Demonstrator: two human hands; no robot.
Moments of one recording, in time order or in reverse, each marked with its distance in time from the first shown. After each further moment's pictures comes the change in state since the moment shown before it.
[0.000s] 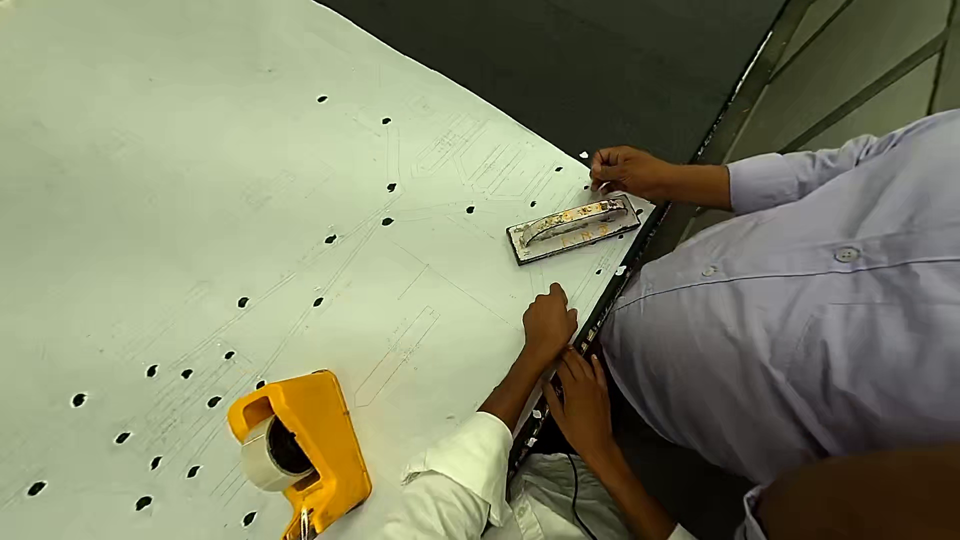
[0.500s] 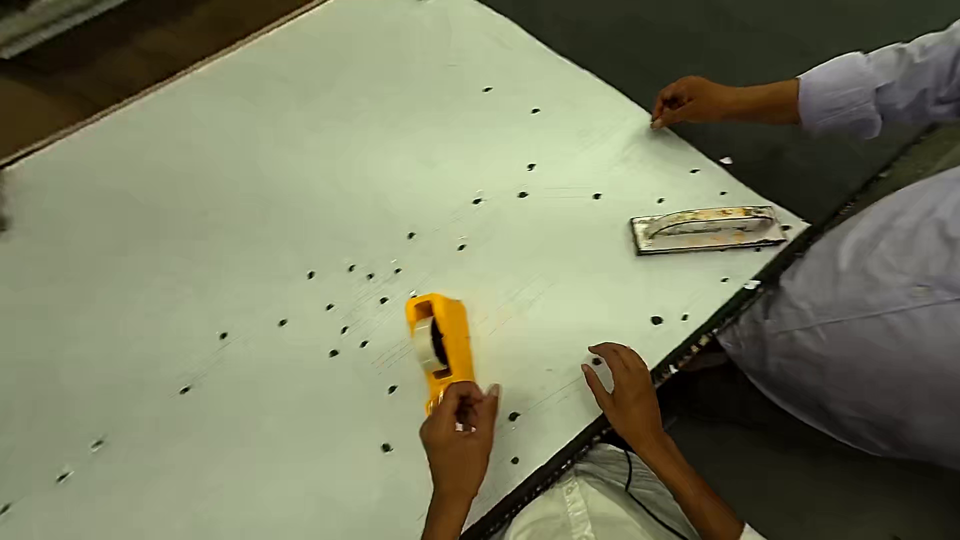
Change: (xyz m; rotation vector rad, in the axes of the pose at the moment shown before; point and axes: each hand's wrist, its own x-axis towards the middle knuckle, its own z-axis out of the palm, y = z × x) left_hand -0.283 -0.189 -0.029 -0.326 1.125 0.089; right_hand -0.011 -0.046 0.059 0.415 0.041 -0.311
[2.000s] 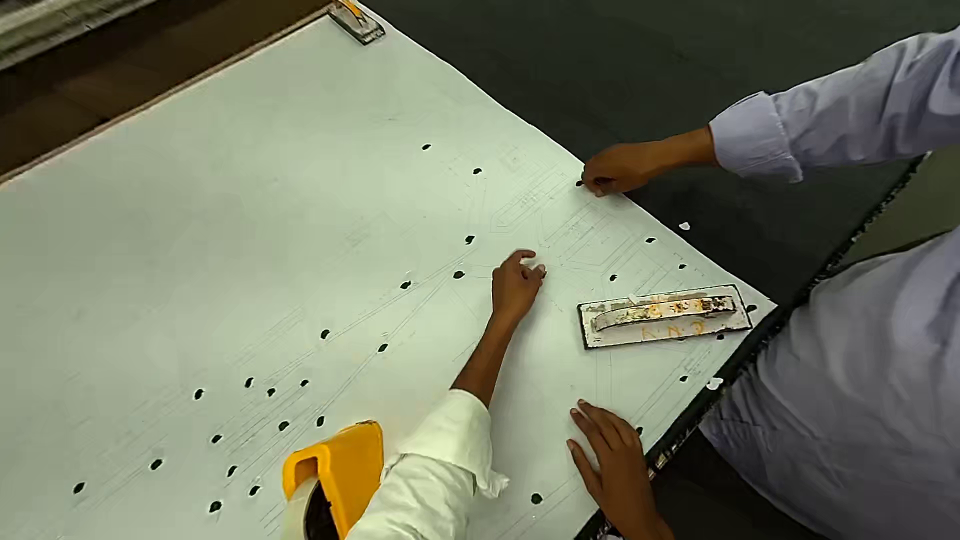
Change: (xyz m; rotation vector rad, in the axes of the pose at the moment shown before) left_hand 0.290 0.034 0.325 -0.006 -0.595 -0.151; right_hand 0.060 0.112 -0.017 -0.134 0.013 -0.039
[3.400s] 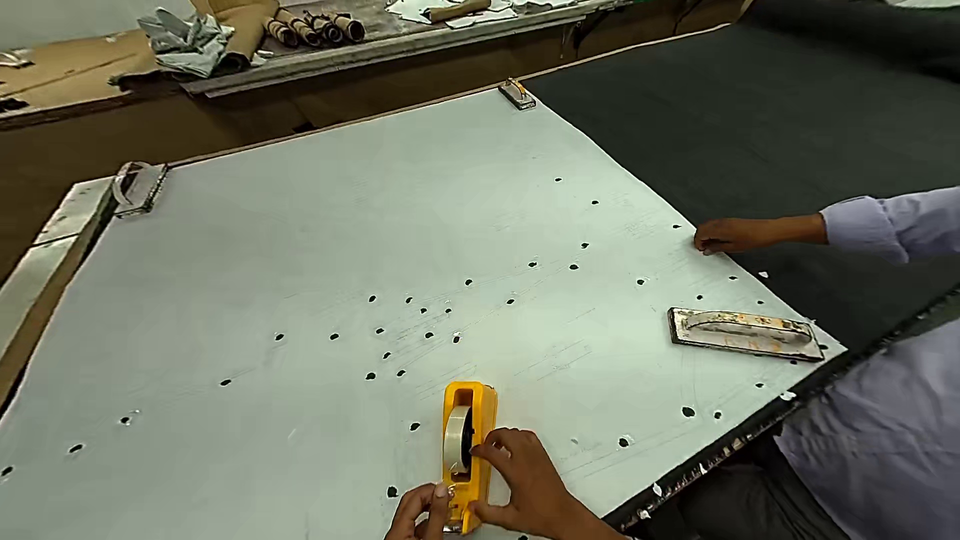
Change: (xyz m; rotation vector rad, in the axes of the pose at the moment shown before) left_hand -0.487 -0.114 -0.134 -0.327 0.712 -0.326; right_hand -0.038 -0.243 0.066 0.433 -0.423 -0.595
